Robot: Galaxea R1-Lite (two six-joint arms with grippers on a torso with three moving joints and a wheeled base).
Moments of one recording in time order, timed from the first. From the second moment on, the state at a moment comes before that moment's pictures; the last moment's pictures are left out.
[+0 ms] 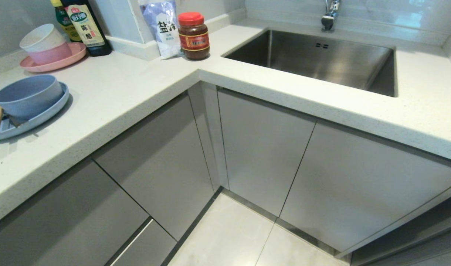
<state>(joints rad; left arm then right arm) 0.00 0.00 0.00 -0.06 0.00 -0.01 0.00 0.00 0.00 0.00 0.00 0.02</state>
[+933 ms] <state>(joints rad) 0.00 0.00 0.00 -0.06 0.01 -0.06 0.00 0.00 0.00 0.00 0.00 0.02</state>
